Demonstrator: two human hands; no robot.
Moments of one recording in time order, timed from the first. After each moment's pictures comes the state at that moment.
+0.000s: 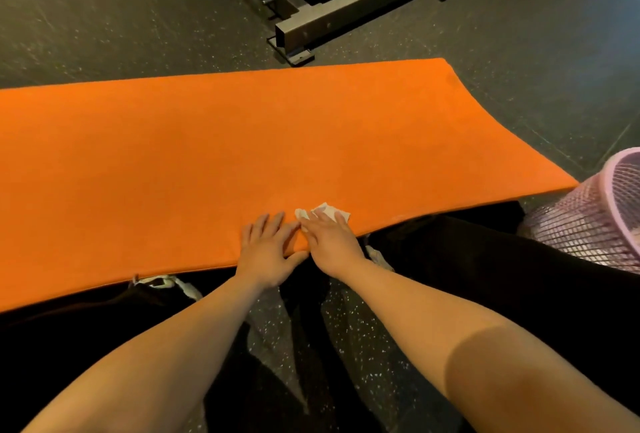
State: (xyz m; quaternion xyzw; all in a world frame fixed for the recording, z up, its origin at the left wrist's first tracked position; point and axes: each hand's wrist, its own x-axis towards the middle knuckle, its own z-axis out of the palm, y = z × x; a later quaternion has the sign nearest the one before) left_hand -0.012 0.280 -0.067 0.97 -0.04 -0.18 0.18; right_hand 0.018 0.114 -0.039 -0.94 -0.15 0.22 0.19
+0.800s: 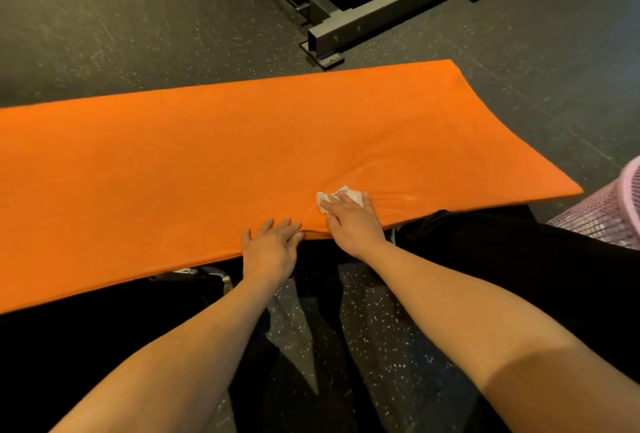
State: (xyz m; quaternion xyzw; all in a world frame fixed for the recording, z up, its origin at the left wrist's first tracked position) left_hand -0.045 0.308 -0.031 0.96 0.09 -0.16 0.20; right_hand 0.026 0.126 -0.033 -0.95 -0.16 0.18 0.18
